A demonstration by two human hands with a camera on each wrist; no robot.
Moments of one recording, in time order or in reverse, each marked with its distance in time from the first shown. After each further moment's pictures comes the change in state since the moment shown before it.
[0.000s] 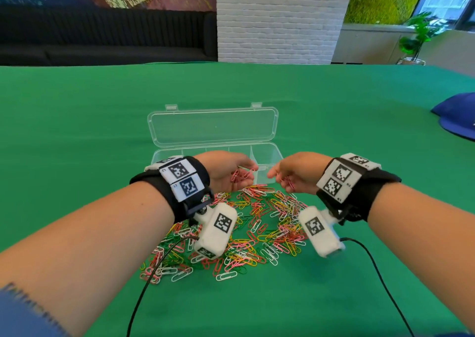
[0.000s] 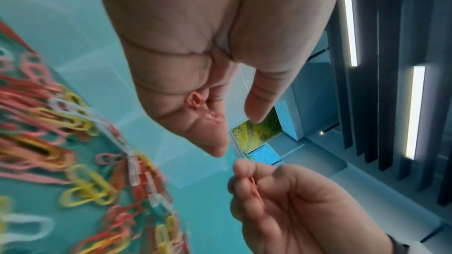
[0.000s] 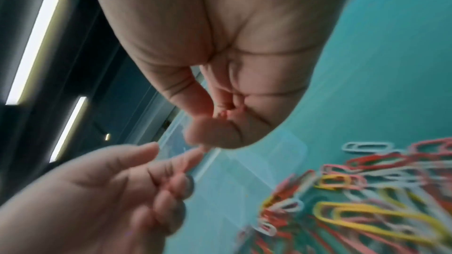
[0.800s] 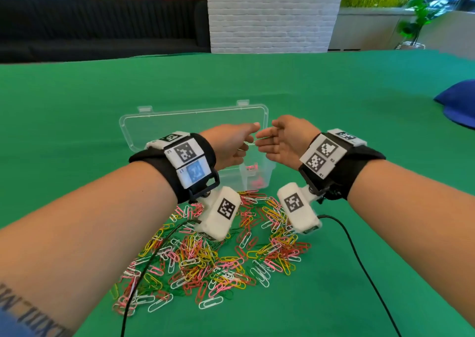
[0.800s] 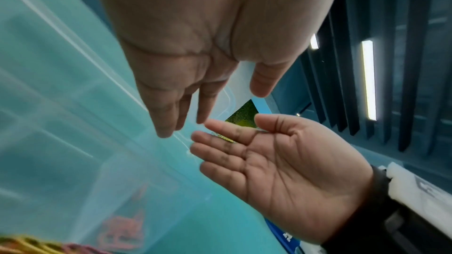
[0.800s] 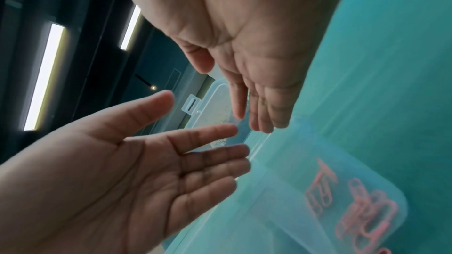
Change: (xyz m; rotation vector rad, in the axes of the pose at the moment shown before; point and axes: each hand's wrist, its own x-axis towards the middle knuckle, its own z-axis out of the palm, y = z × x) left_hand 0.048 0.048 0.021 0.134 0.131 0.140; right_hand 0.047 -0.035 -0.029 0.380 0.076 -0.122
